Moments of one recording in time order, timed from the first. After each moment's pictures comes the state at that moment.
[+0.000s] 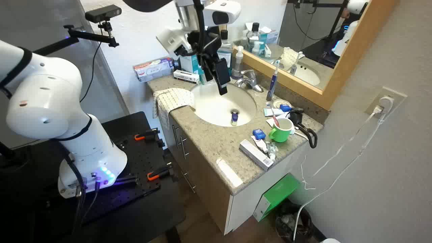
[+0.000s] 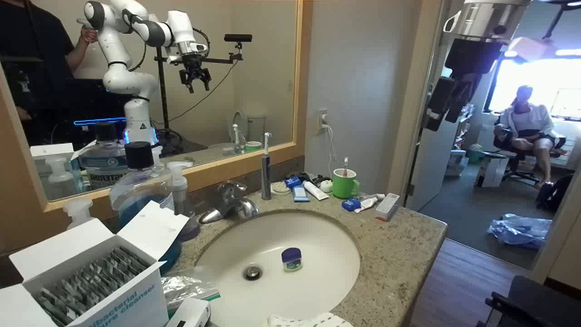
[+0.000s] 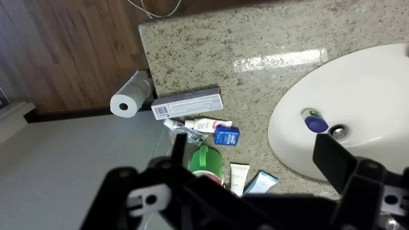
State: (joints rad) arm -0.16 -0.61 -0.15 -2.60 -0.20 2.22 -0.13
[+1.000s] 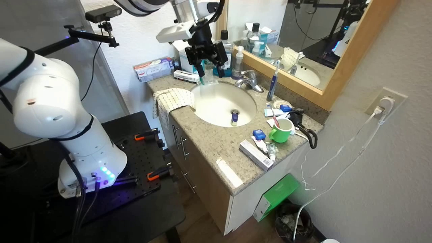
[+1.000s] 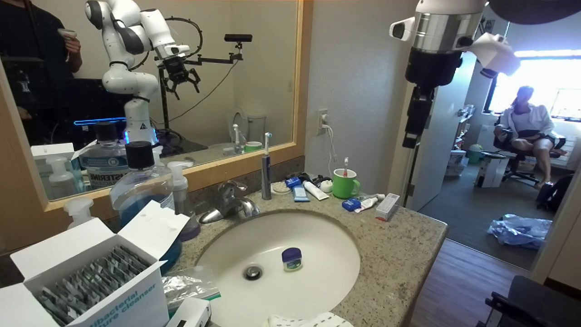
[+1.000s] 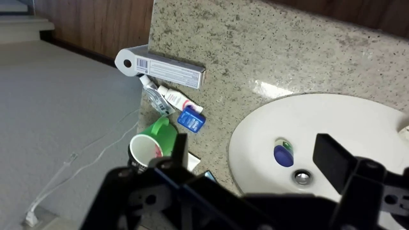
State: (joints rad) arm -0.03 -0.53 0.02 -2.60 -0.38 2.24 -0.18
